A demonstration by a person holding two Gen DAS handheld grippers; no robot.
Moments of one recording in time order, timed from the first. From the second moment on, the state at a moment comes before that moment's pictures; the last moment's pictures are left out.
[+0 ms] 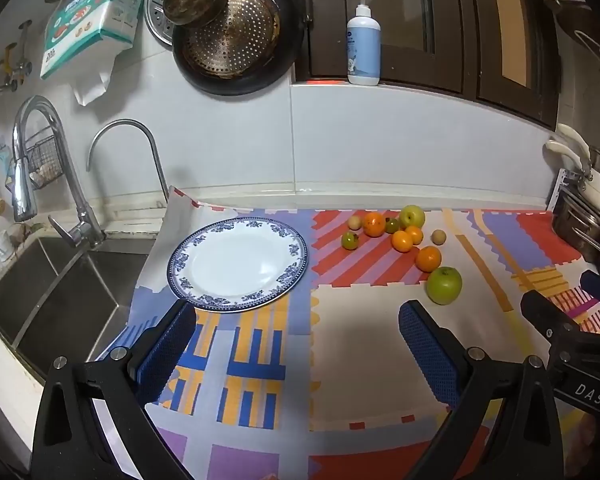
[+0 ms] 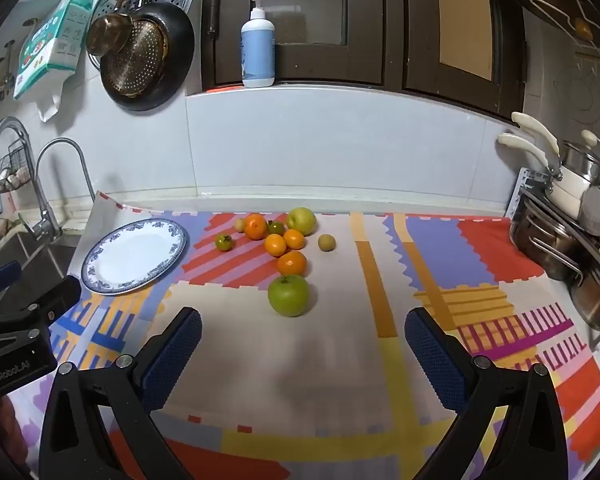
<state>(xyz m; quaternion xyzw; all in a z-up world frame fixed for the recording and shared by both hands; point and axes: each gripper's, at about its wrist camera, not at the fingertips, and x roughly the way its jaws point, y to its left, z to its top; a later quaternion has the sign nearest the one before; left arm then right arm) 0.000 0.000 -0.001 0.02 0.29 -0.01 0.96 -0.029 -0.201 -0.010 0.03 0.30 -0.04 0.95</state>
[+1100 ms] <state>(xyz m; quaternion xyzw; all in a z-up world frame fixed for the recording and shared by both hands) 0.000 0.004 0.000 0.02 0.28 -0.01 0.96 -0.029 -0.198 -0.008 0.02 0.30 -0.03 0.95</state>
